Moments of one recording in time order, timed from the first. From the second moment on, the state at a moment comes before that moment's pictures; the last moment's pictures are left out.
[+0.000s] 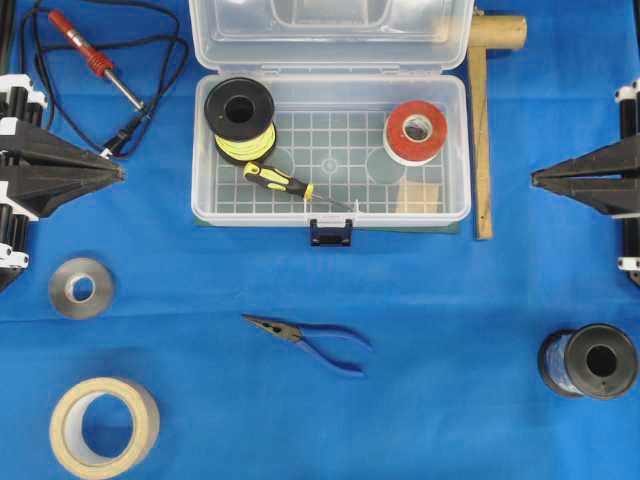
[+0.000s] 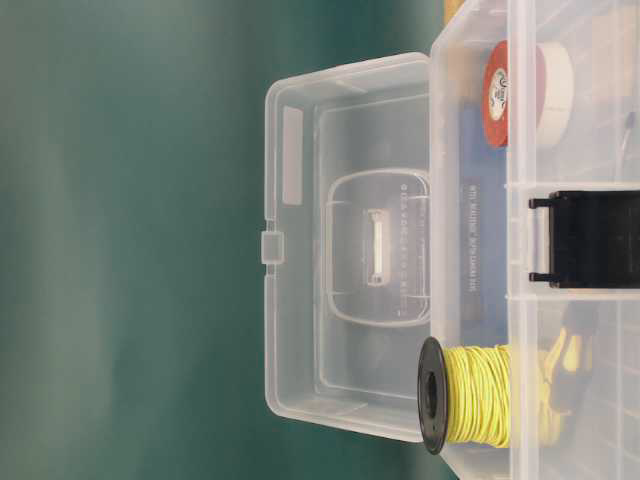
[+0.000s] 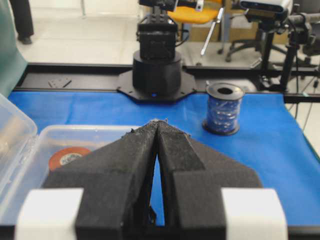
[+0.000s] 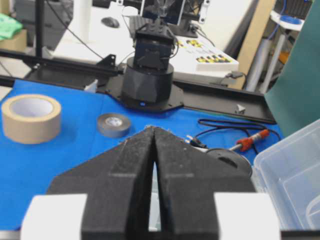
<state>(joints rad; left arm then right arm) 0.00 -0.97 1.18 0.00 -0.30 0.00 0.00 -0.96 1.17 0.00 -0.29 0.00</state>
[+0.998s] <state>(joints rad) 0.00 -0.96 1.18 -0.03 -0.30 0.00 -0.17 0.02 0.35 0.12 0.40 0.41</state>
